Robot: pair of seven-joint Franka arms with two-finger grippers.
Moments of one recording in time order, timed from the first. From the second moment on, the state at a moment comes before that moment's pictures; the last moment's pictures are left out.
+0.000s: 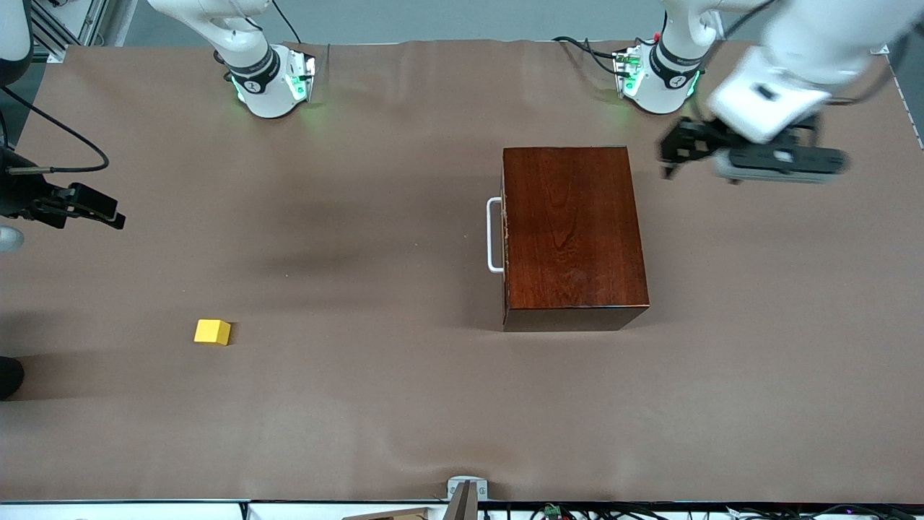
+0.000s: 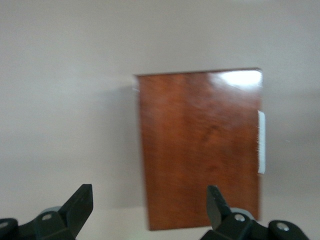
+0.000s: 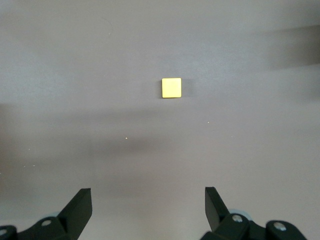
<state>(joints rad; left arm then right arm) -0.11 0.03 -0.33 -1.52 -0.02 1.59 -0.39 -0.02 0.08 -0.04 -1.54 0.05 1.59 -0.01</state>
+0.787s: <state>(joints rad) -0.54 0.42 -0.46 -1.35 0.18 1.75 -1.03 -0.02 0.08 -0.04 -1.54 0.05 1.59 -0.01</state>
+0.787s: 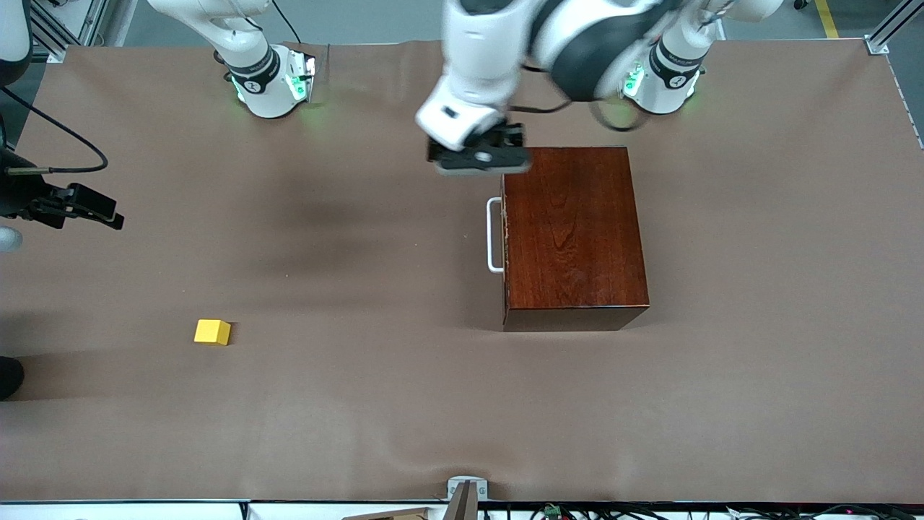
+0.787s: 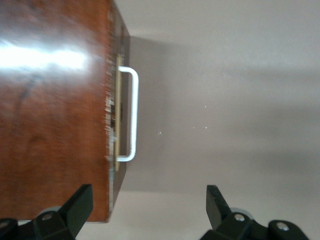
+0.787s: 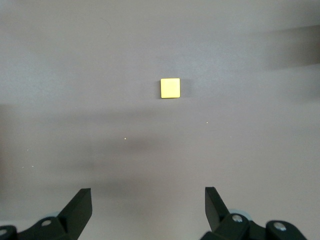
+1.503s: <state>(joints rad) -0.71 0.60 -0.29 -1.32 0.29 1.75 -1.05 -0.02 0.11 -0.04 -1.54 0.05 1.65 -0.01</state>
